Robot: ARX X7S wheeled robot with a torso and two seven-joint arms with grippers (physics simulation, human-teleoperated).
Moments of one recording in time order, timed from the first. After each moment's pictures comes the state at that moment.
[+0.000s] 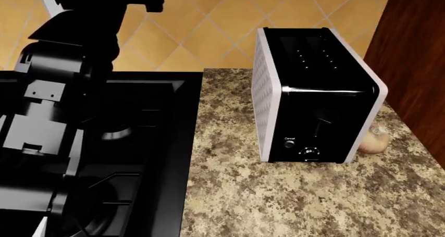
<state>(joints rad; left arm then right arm) -1.45 -0.22 0.43 -0.77 -0.44 -0.38 -0.18 2.35 0.58 -0.70 -0.09 2.01 1.05 1.57</state>
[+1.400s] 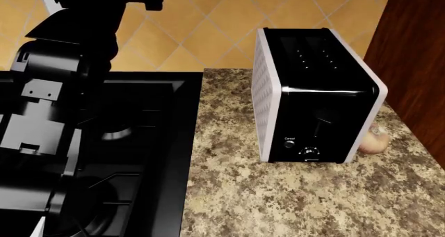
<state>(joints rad) -1.45 -0.23 0.43 -0.75 -0.45 -0.40 -0.19 2.29 0.23 -0.45 0.57 1.58 1.43 1.37</state>
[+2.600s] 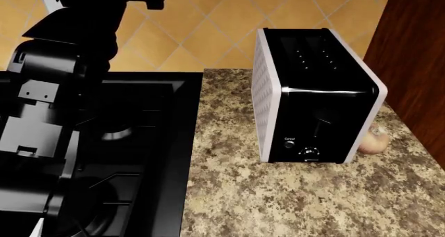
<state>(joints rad) -1.44 -0.24 0.44 -0.70 -0.48 -0.42 -0.19 2.31 0.23 -0.66 0.57 1.35 1.33 1.07</state>
